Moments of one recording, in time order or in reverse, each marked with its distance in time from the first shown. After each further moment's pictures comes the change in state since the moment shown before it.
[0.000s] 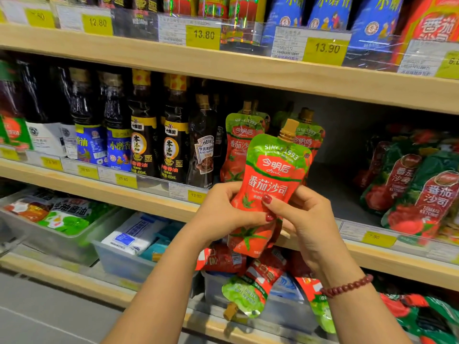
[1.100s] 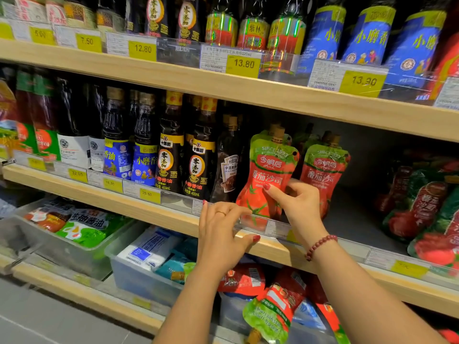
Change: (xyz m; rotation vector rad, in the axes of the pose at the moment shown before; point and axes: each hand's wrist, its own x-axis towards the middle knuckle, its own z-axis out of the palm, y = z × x) left_hand 0.000 -0.062 -0.032 0.880 0.480 0.260; right_hand 0.082 0.030 0.037 -0.272 0.070 -0.201
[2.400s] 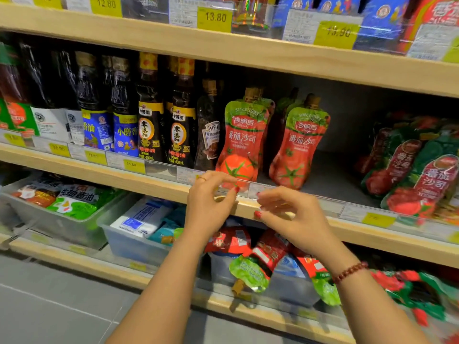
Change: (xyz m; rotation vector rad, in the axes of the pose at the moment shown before) left_hand -0.006 0.017 -0.007 -0.325 0.072 -0.059; right_hand -0.091 -0.024 -0.045 -0.397 -0.309 -0.079
